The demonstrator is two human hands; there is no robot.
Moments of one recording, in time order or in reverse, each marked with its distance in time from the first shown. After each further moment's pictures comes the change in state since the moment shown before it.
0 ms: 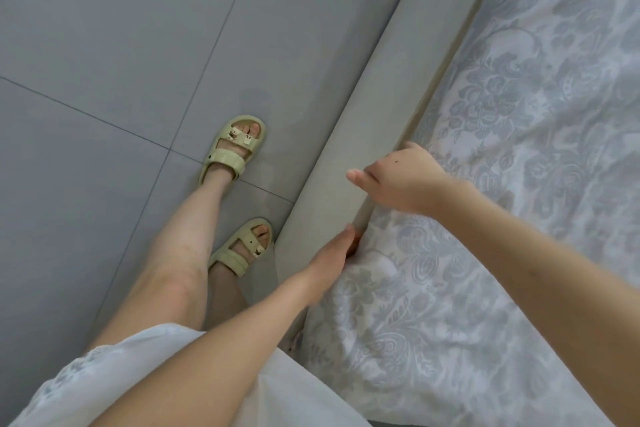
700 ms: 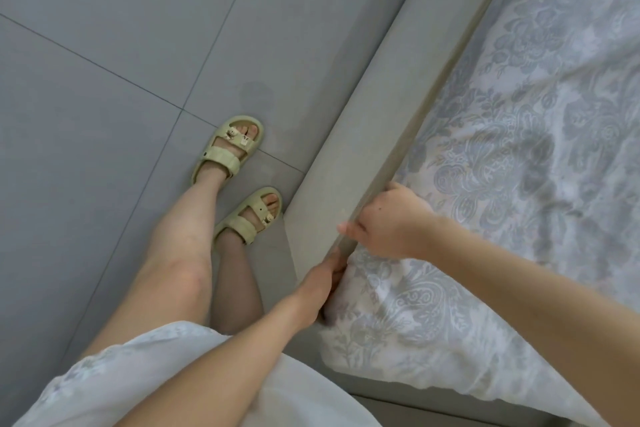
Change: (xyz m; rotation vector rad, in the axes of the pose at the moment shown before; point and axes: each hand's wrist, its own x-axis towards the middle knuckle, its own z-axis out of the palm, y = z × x) left_hand -0.033 -0.128 -0.016 -0.204 0.113 -0.265; right_hand -0.045 -0.093 0.091 -0.119 -0.065 -0.238
